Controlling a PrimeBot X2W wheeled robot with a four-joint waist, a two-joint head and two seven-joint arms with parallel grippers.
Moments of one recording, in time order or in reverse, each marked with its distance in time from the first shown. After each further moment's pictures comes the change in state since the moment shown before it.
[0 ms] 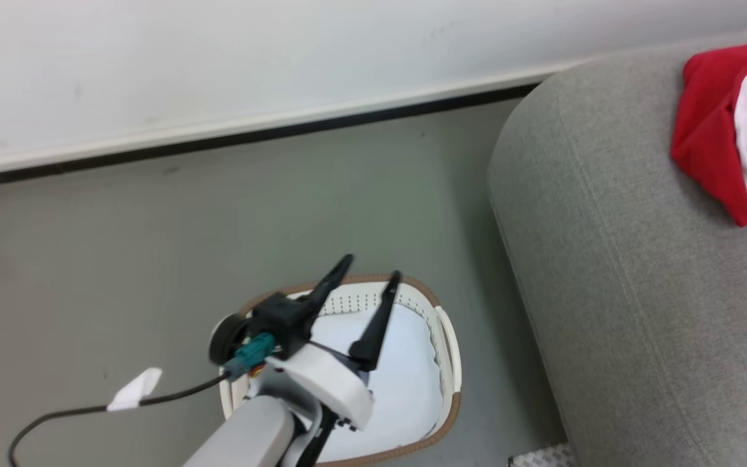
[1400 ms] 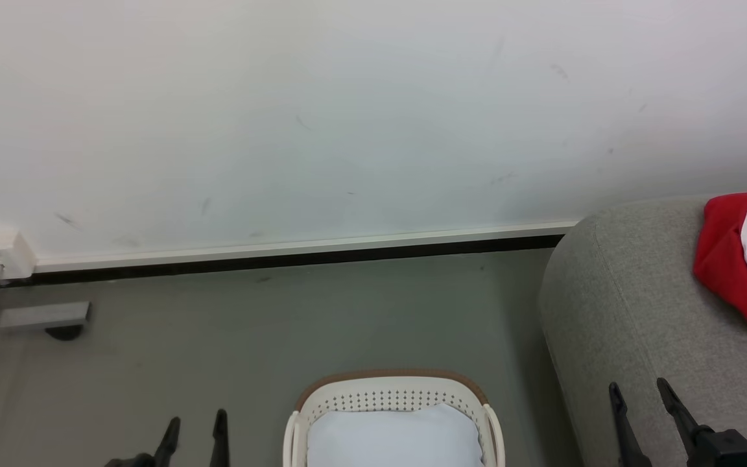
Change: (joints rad) left arm 0.489 -0.060 0.532 0.047 0.110 -0.018 -0.058; right arm 0.458 0.133 0.399 -0.097 0.205 0.000 0.000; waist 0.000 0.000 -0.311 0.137
